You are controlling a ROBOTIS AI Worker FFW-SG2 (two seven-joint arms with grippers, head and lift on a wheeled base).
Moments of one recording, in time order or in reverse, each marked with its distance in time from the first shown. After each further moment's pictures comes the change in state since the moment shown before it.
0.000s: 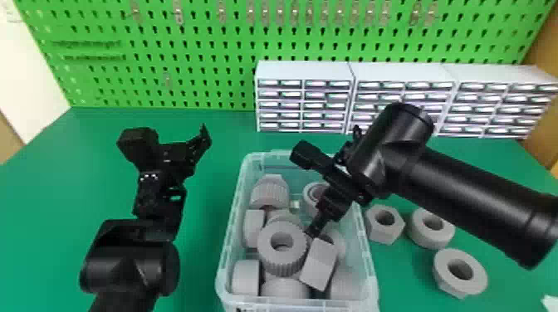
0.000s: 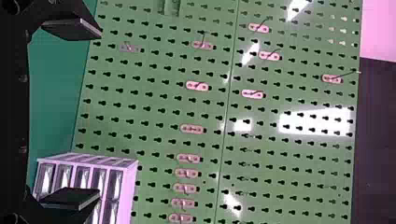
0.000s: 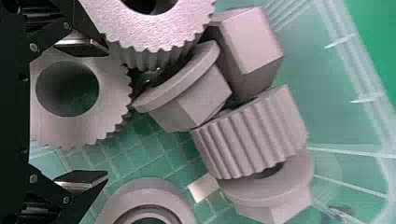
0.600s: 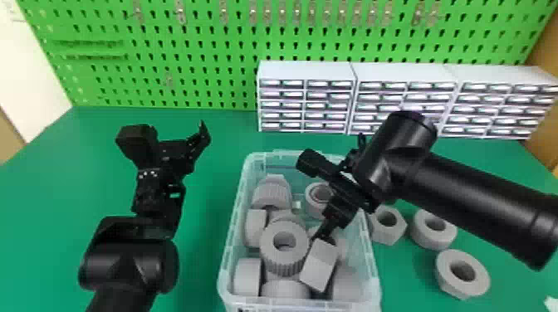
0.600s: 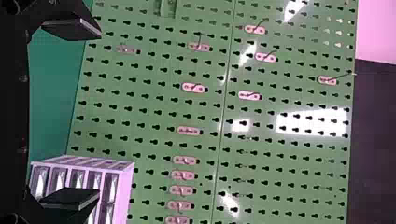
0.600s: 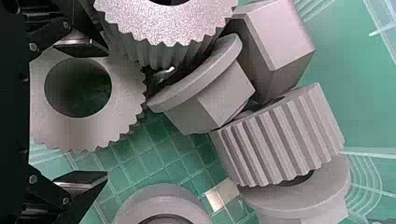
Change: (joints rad) left arm -0.009 0.006 -0.004 0.000 0.004 -0.002 0.000; right arm -0.010 -0.022 0.064 0.038 -0.060 -0.031 0.000
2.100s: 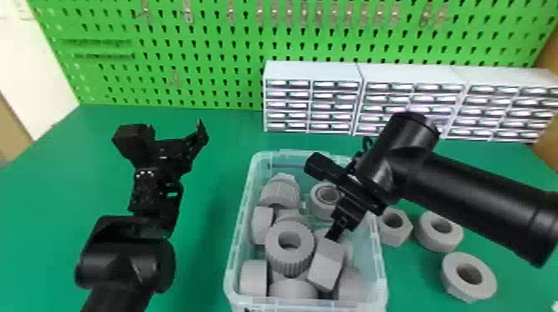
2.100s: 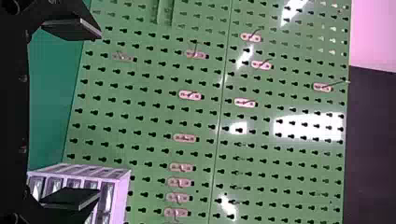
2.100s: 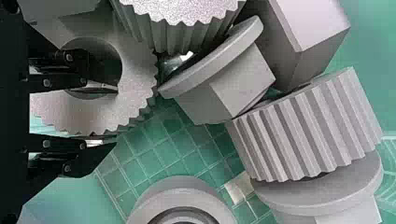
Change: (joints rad) left arm -0.002 0.026 -0.017 0.001 0.023 -0.012 0.008; right arm -0.010 -0.011 0.029 0.044 -0.012 0.043 -0.025
